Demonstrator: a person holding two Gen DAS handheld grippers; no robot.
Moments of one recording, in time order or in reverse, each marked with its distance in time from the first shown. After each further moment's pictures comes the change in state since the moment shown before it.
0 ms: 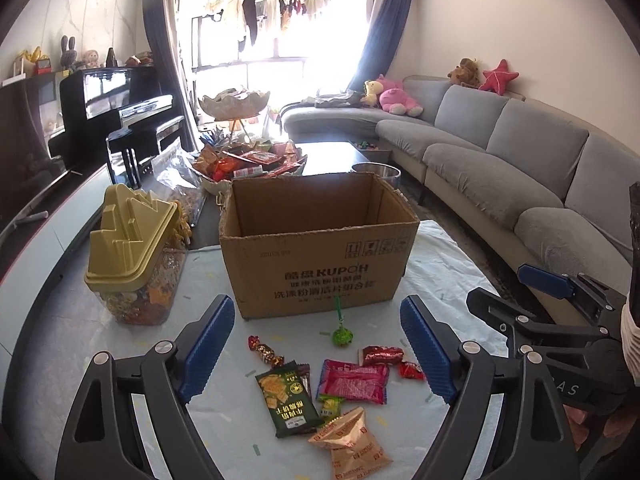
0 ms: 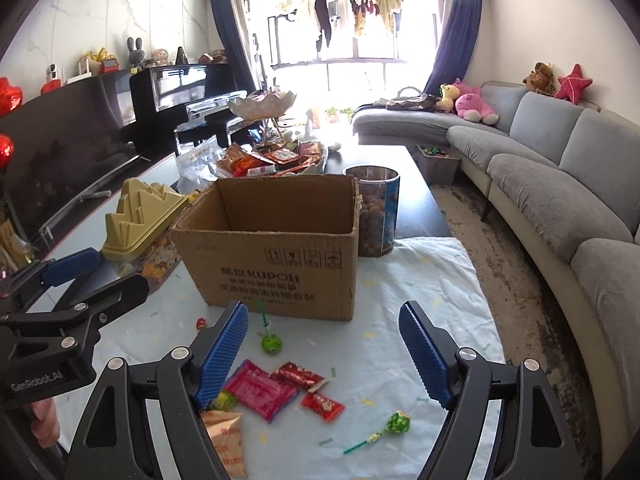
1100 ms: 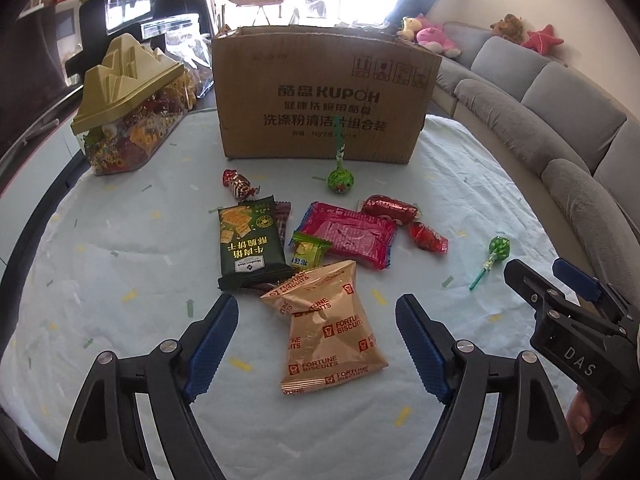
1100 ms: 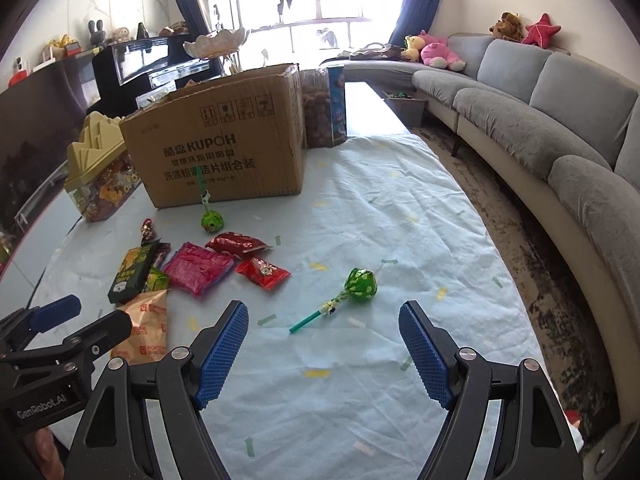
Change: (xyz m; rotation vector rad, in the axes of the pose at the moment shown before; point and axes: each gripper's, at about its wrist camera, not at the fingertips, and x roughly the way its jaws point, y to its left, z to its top) left arm 0.052 -0.027 -0.127 -0.137 0.263 0.066; right arm 0.018 -0.039 -0.129 0.086 0.136 -0.097
